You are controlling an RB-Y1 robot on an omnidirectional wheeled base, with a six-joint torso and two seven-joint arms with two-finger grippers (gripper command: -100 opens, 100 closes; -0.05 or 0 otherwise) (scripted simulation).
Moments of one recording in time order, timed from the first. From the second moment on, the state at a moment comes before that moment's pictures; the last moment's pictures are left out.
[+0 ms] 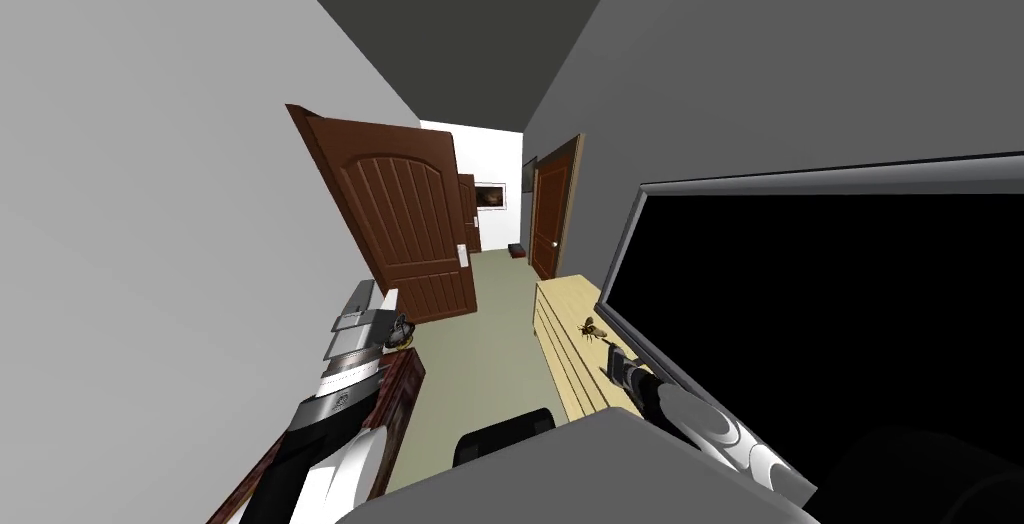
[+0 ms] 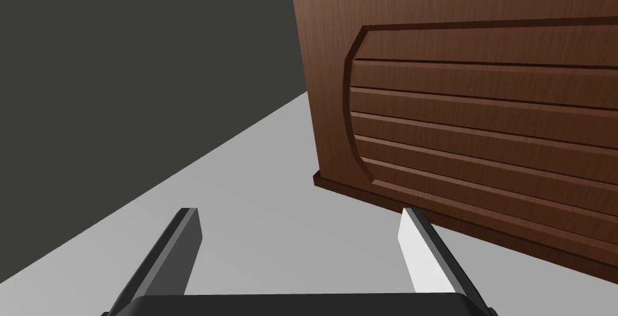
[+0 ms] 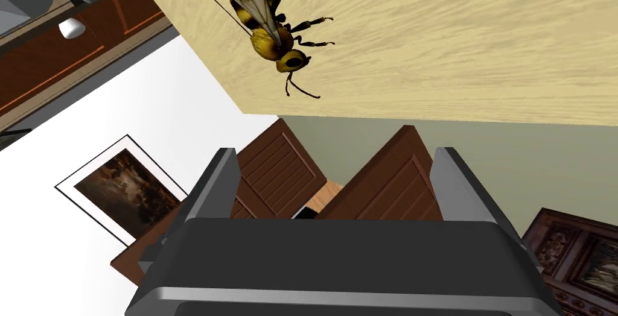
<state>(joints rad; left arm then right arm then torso) 0.50 0.04 0.03 -2.28 -0.01 -0.40 -0.02 0.42 -0.84 0.33 -1.41 1.10 0.06 0.71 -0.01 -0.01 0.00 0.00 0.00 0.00</state>
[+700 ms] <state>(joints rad) 0.50 0.04 0.03 -2.28 -0.01 -0.40 -0.02 0.43 -0.82 0.34 -1.27 1.16 0.11 0.82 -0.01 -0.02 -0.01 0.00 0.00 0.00</state>
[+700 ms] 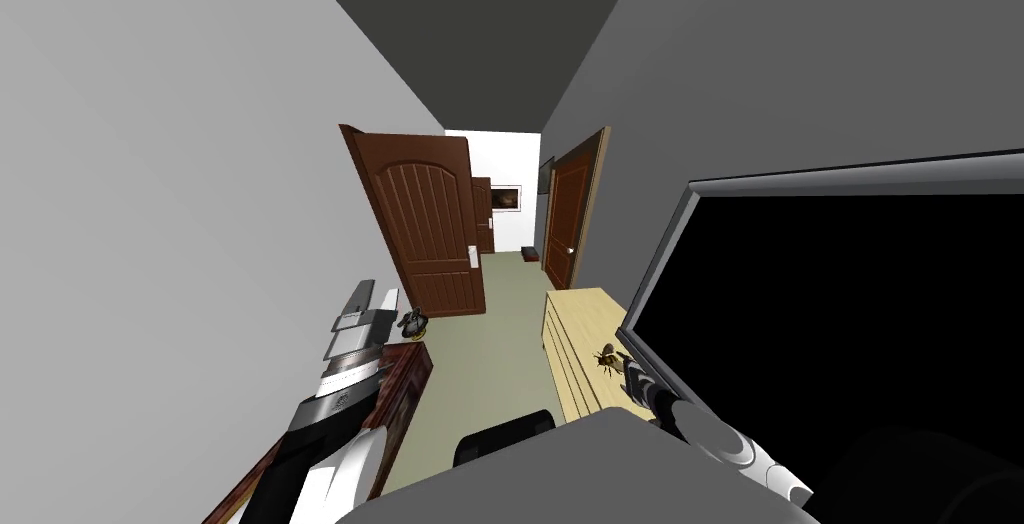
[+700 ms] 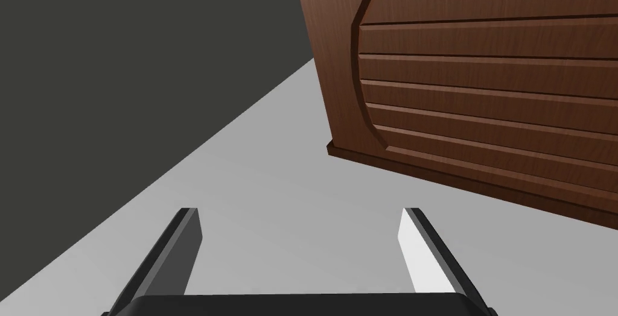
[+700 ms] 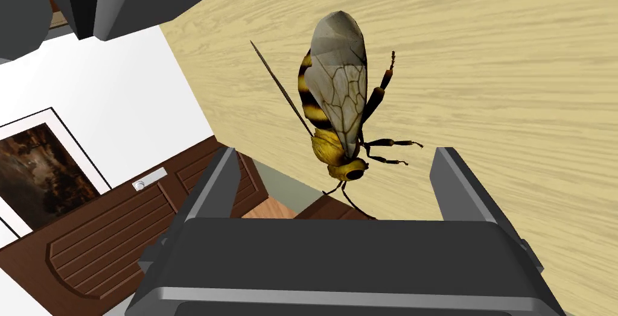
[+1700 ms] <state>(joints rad) 0.50 0.04 0.03 -2.28 -0.01 -0.40 -0.02 0.41 -0.77 0.33 -1.25 1.19 0.12 0.83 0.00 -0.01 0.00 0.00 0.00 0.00</state>
